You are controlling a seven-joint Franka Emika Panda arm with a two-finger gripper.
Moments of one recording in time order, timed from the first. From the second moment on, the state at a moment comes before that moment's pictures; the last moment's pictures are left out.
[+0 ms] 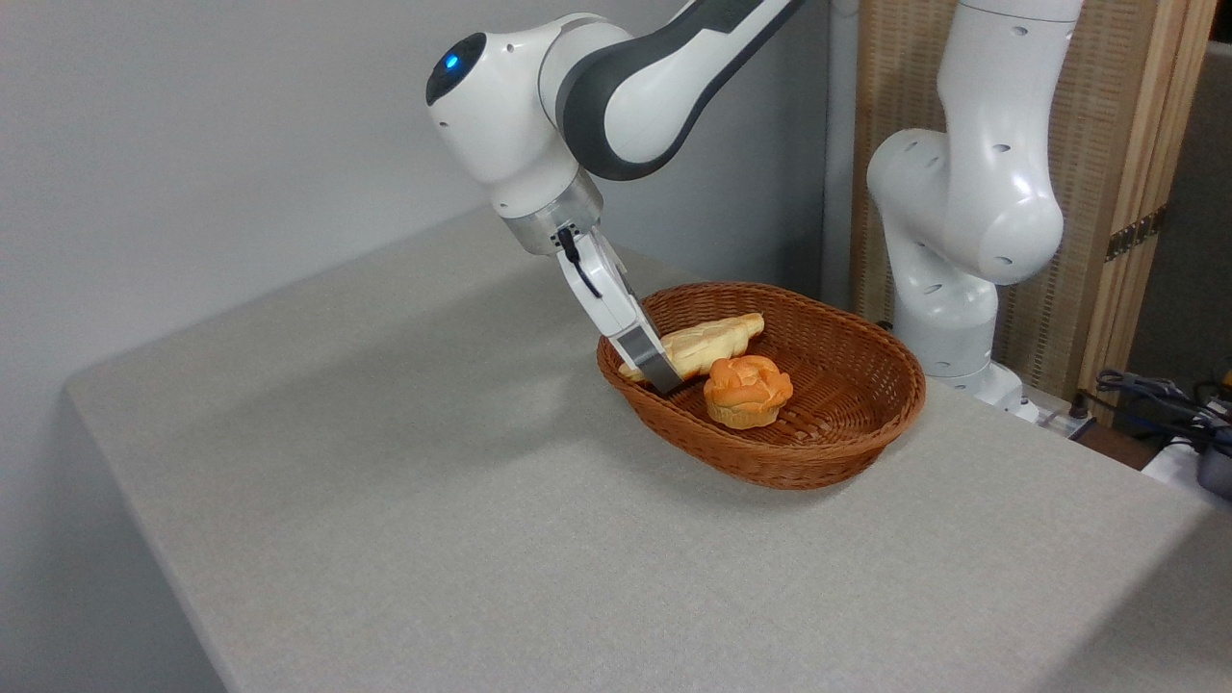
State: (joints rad) arm -0.40 -0.22 0.04 -2.30 -0.06 1.68 0.91
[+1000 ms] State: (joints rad) arm -0.39 -0.23 0.05 -2.30 -0.05 1.68 0.96
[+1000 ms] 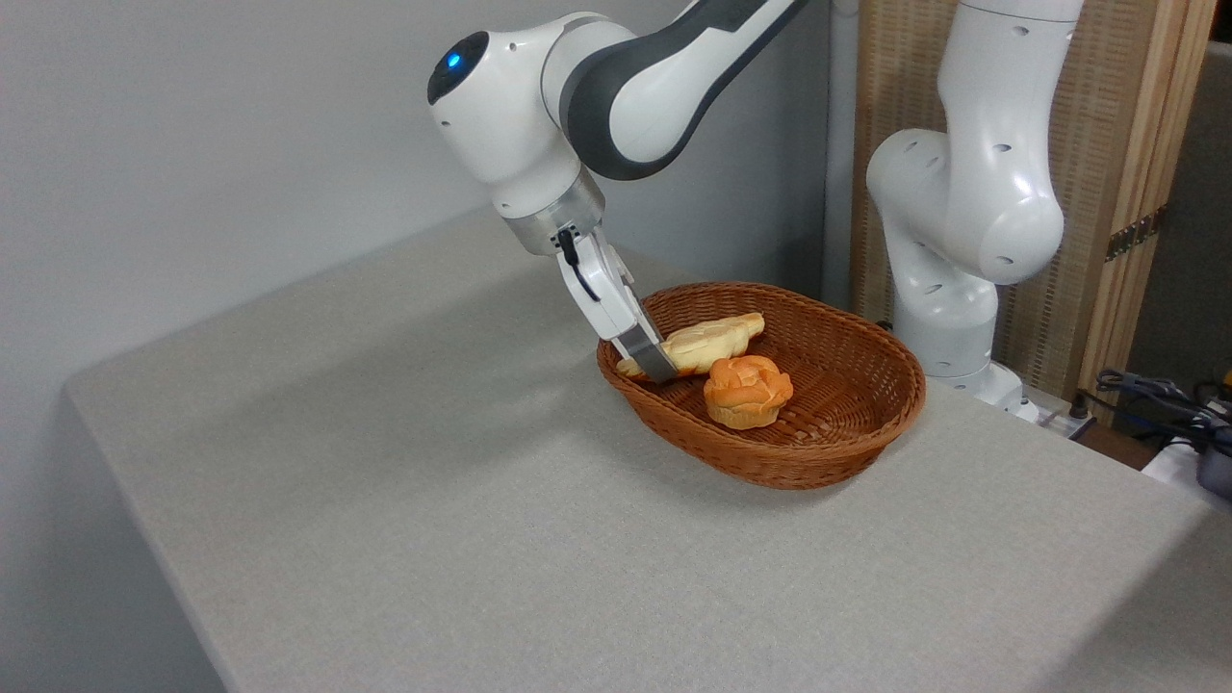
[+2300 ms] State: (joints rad) arm -0.39 -0.26 0.11 -2.04 -0.07 1.64 1.02
